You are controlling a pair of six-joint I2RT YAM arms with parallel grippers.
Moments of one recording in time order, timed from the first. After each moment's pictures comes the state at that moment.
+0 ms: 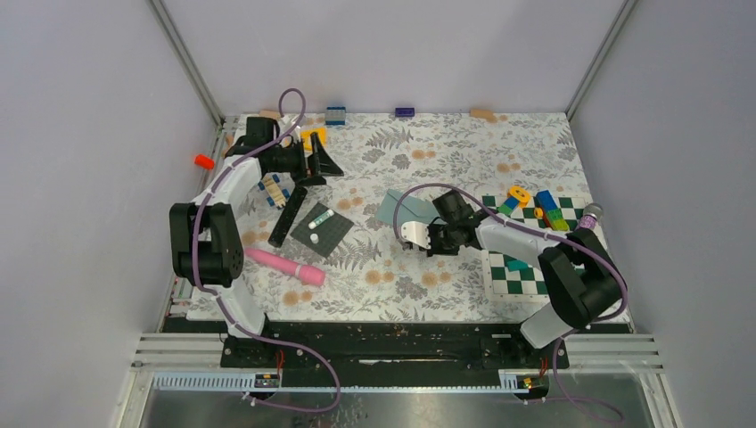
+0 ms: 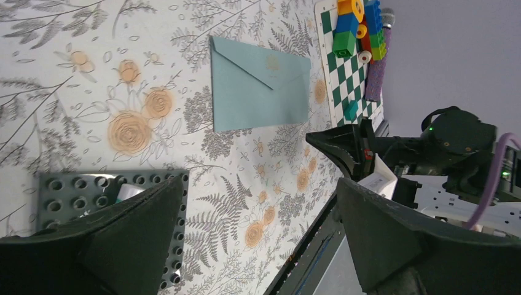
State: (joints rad) left arm -0.05 1.79 1.38 -0.48 0.92 -0.28; right arm 0.57 1.55 0.83 -0.42 -0.29 -1.03
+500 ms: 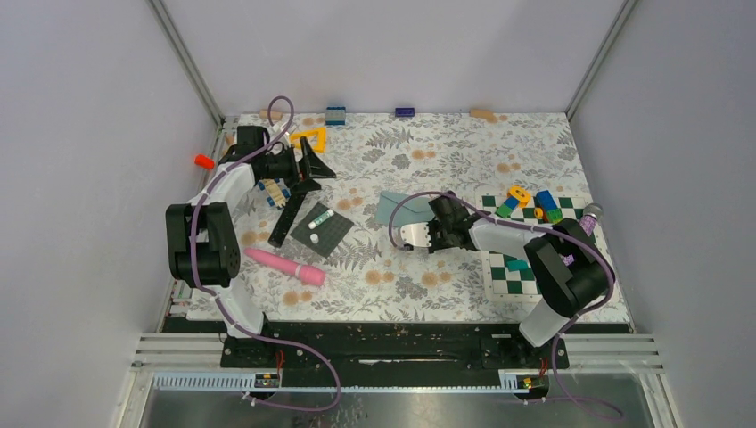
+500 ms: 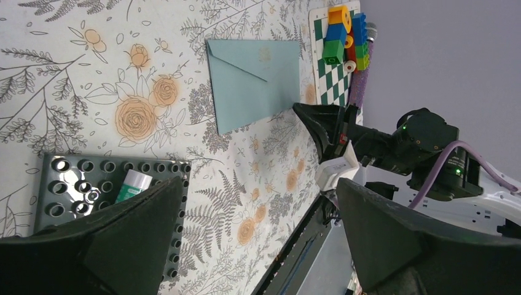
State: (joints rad) left arm 0.04 1.77 1.29 -0.41 0.99 -0.34; right arm 0.58 1.64 0.81 -0.25 -0.03 -1.19
